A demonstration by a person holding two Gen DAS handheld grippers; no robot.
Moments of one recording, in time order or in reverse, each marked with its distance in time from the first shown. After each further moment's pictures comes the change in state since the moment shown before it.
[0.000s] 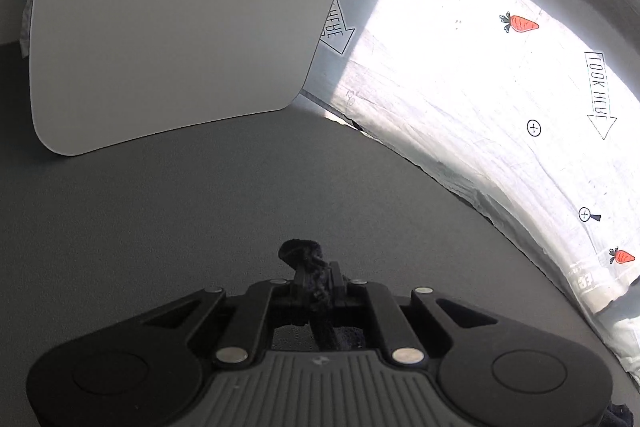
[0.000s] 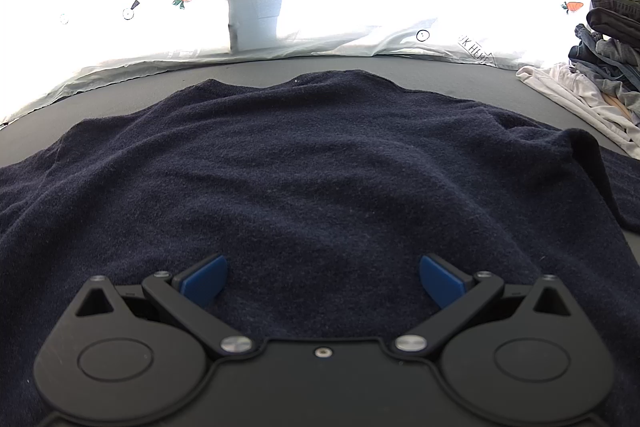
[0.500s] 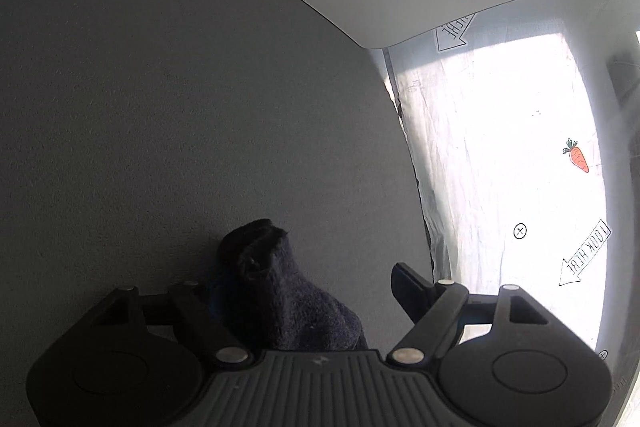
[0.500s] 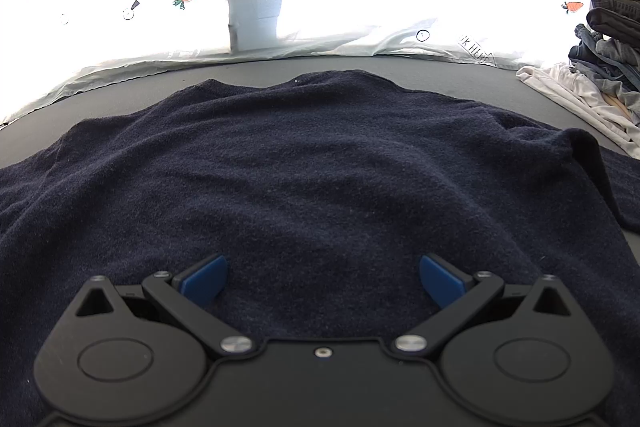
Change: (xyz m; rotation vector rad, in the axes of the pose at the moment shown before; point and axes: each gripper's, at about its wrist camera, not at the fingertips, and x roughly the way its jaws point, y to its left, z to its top) left arm 0.026 0.061 -0.034 -0.674 0.163 -0.258; right arm 0.000 0.000 0.000 0.000 0.000 0.000
